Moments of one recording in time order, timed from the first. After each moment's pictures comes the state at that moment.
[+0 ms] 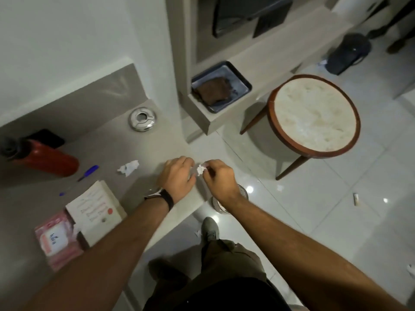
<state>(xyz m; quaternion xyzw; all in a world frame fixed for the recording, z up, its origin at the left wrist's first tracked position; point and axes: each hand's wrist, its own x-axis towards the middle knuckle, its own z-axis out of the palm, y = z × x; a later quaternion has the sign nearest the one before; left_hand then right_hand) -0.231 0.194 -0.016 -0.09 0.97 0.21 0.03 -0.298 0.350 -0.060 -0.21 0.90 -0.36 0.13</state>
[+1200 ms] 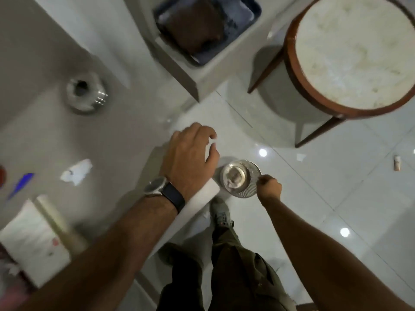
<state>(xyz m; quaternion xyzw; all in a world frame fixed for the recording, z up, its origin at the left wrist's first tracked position) -0.324 0.249 -0.106 -0.06 0.96 0.24 -0.10 -0.350 0.502 -0.296 0.18 0.90 -0.25 0.30</state>
